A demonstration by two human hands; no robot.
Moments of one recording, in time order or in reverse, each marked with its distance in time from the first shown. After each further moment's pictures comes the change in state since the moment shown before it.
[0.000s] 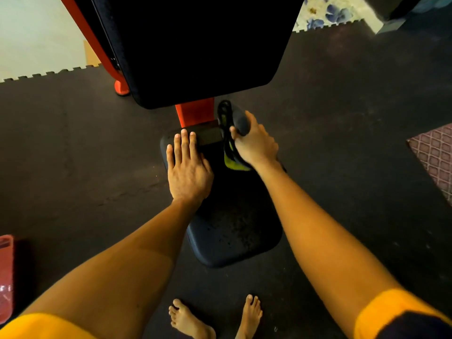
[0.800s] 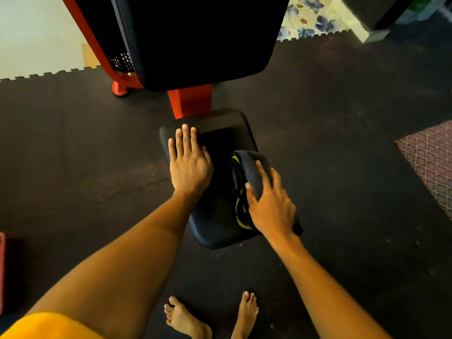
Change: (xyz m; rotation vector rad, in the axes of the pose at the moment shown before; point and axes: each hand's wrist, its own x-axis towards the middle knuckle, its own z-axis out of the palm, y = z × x) left_hand -0.020 0.003 0.003 -0.047 -0.005 0.021; right_hand -0.176 0.055 0.019 -0.230 0.126 0.015
